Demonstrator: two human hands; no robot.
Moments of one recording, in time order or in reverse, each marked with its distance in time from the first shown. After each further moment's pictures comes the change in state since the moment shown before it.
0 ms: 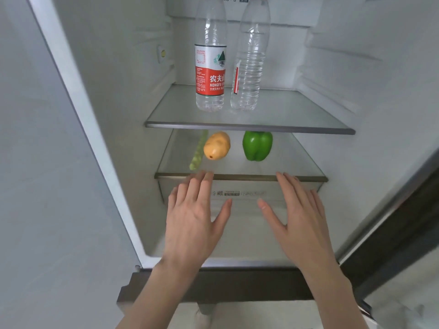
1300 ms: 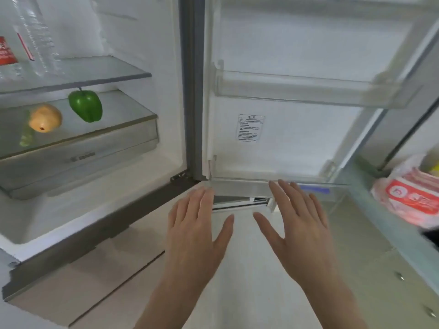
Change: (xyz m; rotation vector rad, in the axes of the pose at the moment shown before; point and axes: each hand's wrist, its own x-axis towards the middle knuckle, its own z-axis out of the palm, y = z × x) left_hand -0.227 0.164 -0.098 -0.461 -0.283 0.515; right_hand -0.361 -0.017 -0.186 -0.500 0.230 0.518
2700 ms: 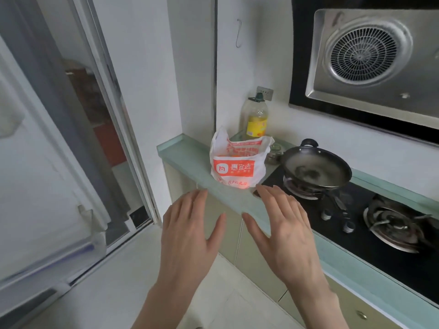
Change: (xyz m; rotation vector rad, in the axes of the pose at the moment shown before) left_hand 0.051 0.460 0.258 -0.379 -0.221 0.530; right_hand -0.096 0.459 -0.090 -0.201 0.167 0.560
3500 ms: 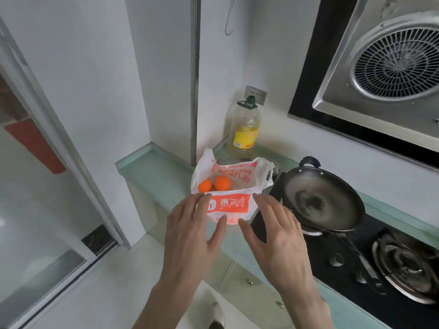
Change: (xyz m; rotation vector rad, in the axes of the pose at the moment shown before) left_hand 0.229 -0.074 0.177 -0.216 -0.115 0.034; right_hand 0.203 0.066 0.155 -0.037 -0.085 0.179
